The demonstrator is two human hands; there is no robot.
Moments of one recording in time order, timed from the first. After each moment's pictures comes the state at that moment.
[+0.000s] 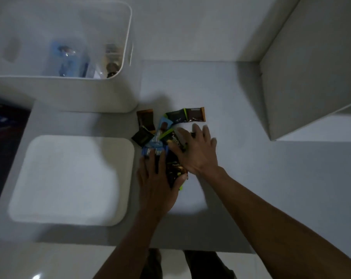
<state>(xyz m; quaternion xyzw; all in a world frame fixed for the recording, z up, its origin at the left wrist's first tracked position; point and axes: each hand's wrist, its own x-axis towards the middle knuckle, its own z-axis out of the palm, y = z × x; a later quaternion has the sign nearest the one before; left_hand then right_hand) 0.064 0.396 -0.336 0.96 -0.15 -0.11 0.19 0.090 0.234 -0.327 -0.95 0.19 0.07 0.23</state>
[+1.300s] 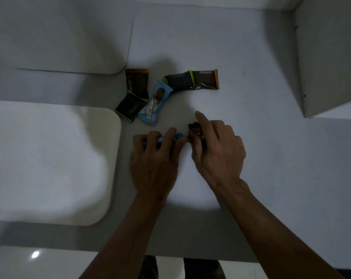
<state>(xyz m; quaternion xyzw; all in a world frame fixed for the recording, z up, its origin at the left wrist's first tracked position) 0.082 0.381 -0.379 0.96 -0.20 0.17 0.13 0.039 0.241 -0.377 -0.96 0.17 -0.19 0.10</state>
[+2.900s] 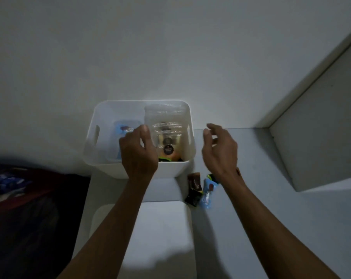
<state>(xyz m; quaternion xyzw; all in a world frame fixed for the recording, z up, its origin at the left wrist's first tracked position) 0.354 0.481 -0.152 0.86 -0.11 0.21 0.45 0.261 0.321 -0.142 -0.84 0.34 -0.25 0.36</state>
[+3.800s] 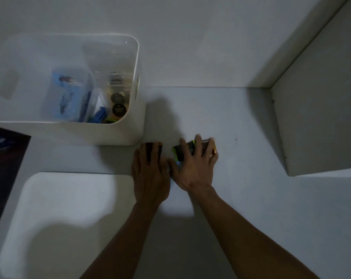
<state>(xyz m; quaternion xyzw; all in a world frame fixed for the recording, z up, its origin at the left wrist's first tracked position) 0.198 0.370 -0.334 0.97 -0.15 -0.03 0.20 0.167 0.248 -0.344 -0.95 0.26 0.06 0.18</state>
